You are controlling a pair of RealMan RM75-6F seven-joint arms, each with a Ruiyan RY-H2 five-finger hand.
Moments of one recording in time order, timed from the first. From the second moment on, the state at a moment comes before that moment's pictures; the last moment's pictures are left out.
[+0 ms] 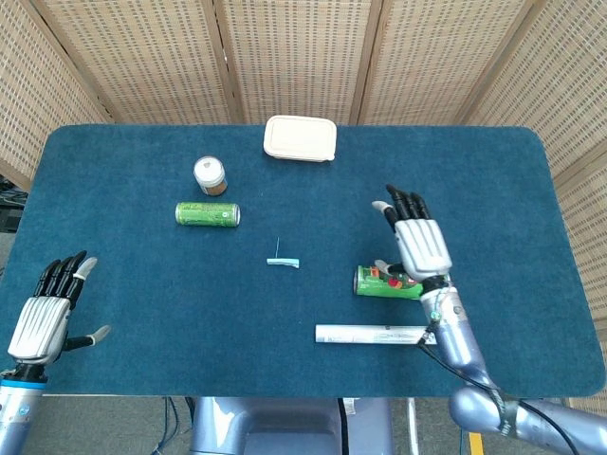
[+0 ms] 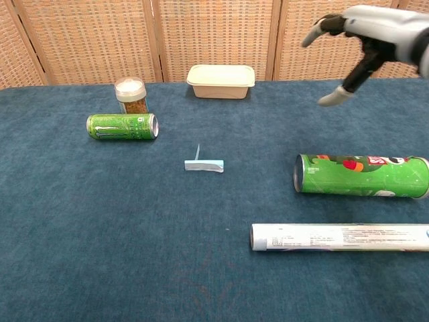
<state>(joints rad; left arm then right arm) -0.14 -1.18 -0.04 -1.70 1.52 1.44 0.10 0.65 -1.43 0.42 -1.80 -0.90 1.12 -0.57</state>
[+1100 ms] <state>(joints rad) -0.18 -1.18 -0.06 -1.69 1.44 1.37 0.07 1.14 -2.06 0.47 -1.02 -0.45 0.98 -0.74</state>
